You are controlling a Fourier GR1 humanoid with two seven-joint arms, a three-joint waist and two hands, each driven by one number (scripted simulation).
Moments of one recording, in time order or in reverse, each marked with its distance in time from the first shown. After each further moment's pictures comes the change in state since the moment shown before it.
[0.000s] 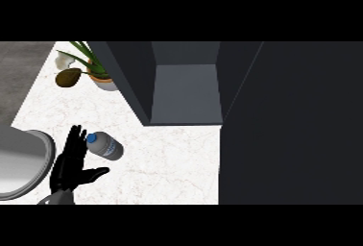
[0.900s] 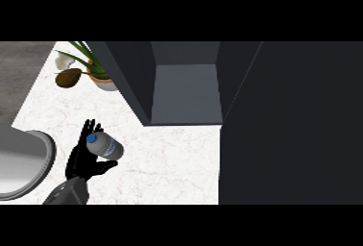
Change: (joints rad) left arm -0.220 0.008 0.042 0.394 -0.001 -0.138 -0.168; right arm -0.082 0.021 0.037 0.063 0.038 -0.045 0.000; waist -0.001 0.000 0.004
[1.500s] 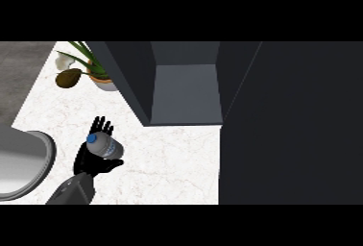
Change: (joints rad) left arm -0.044 -0.020 -0.007 0.043 0.006 -0.072 0.028; right arm 0.010 -0.013 0.002 -0.028 -0.030 -0.006 0.037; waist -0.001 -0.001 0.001
